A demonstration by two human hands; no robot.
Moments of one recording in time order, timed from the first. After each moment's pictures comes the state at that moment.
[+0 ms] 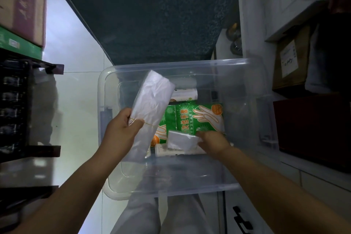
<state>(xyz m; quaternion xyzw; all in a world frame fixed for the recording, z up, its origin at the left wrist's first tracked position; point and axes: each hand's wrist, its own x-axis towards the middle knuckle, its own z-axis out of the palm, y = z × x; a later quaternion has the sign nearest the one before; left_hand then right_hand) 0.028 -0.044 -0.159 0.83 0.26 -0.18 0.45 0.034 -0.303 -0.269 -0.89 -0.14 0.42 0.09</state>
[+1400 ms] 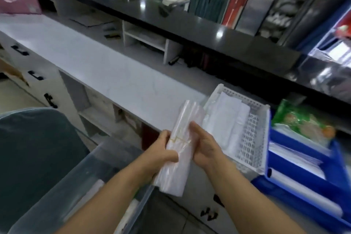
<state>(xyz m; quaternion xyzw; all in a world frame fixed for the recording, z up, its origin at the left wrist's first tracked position) -0.065 -0.265 0.150 0.60 -0.32 -0.51 0.53 -0.161 -0.380 0.156 -0.32 0.38 -0.23 0.84</state>
